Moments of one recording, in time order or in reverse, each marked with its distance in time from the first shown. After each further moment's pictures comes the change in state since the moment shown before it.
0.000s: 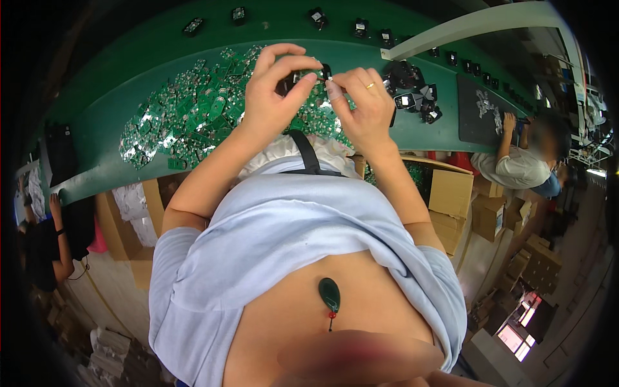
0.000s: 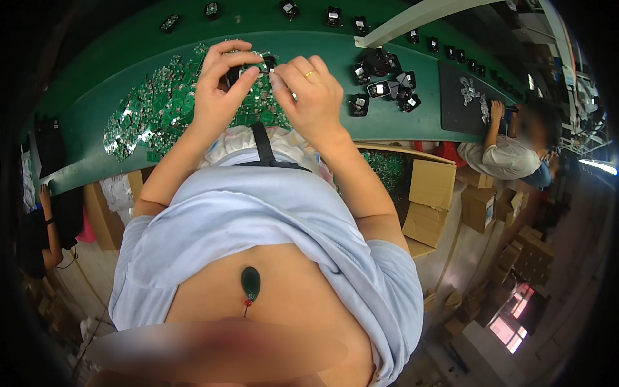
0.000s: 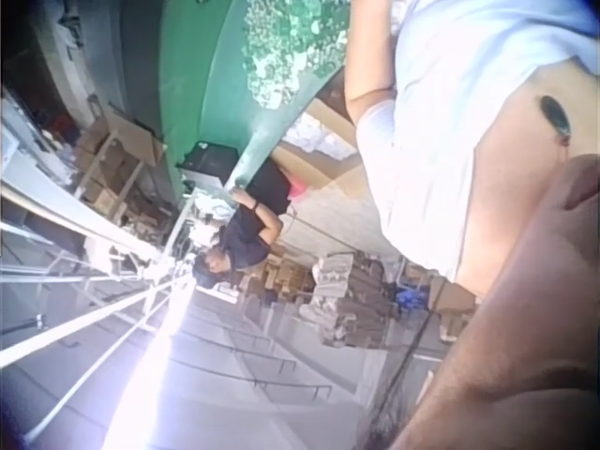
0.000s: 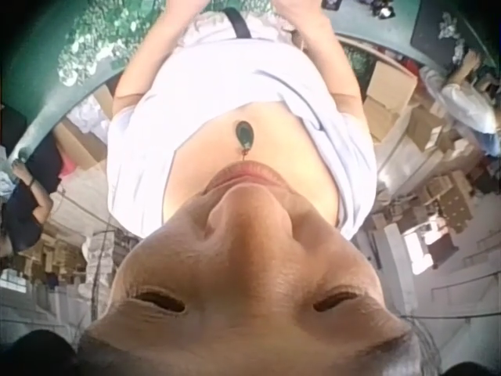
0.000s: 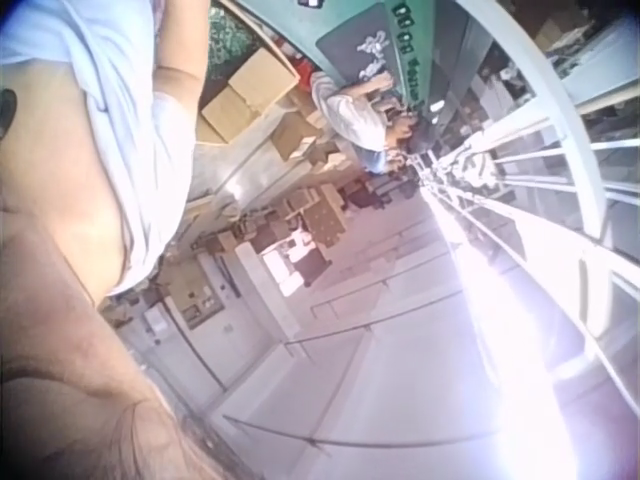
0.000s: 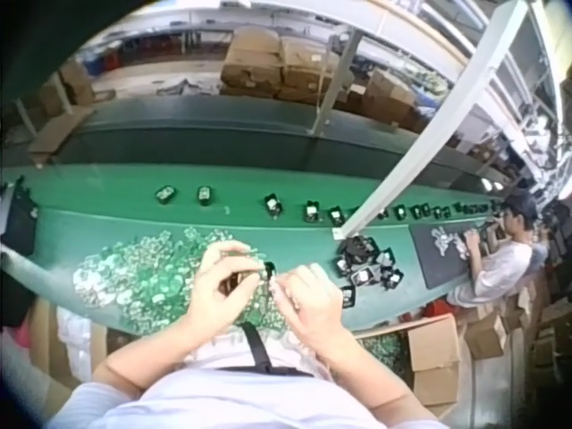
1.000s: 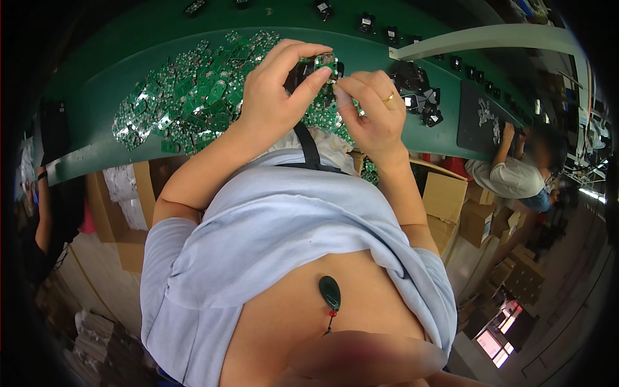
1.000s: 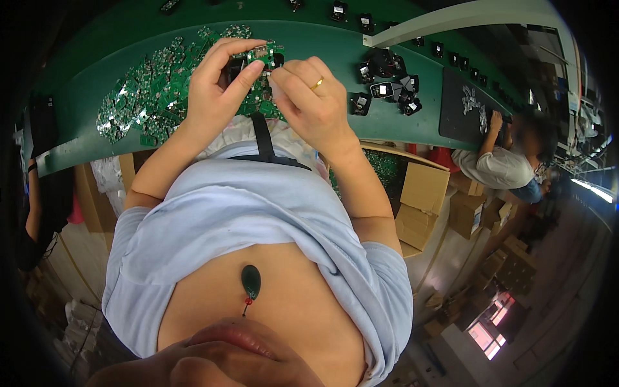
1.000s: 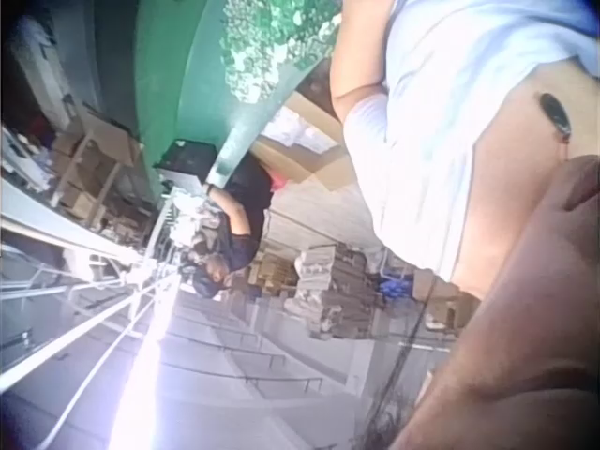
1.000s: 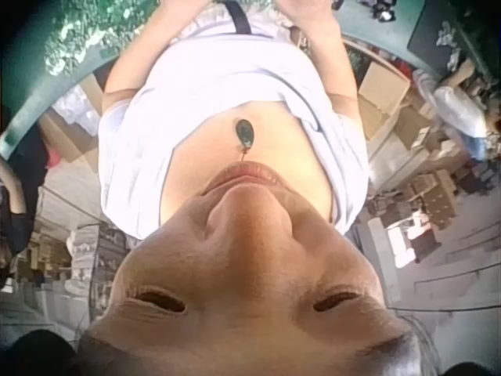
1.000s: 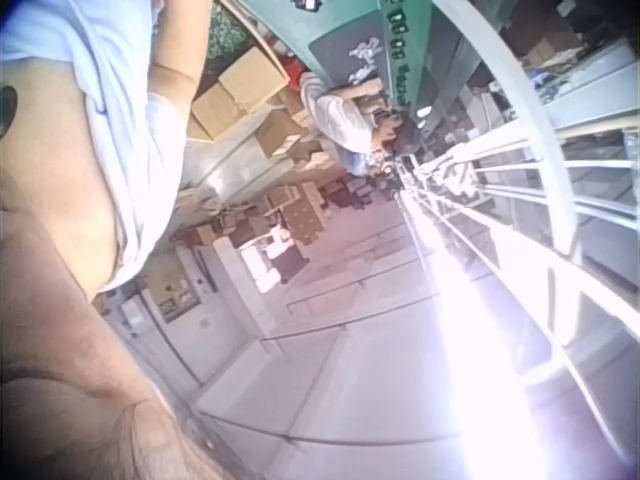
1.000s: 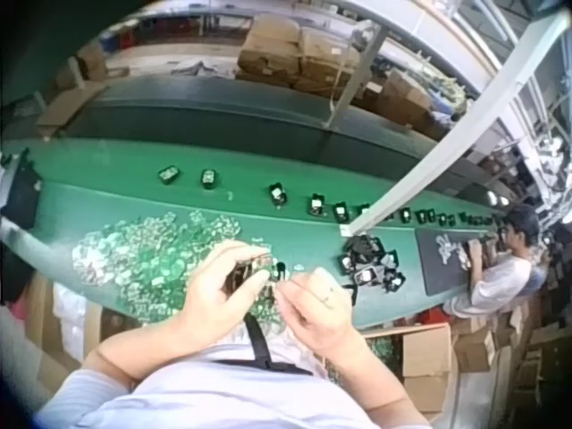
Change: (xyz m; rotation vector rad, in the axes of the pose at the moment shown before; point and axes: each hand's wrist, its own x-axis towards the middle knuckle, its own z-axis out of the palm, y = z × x) left_hand -0.001 0.022 -0.009 -0.057 0.025 -0.065; right_hand 0.010 -0.011 -0.010 0.165 -0.028 -0.258
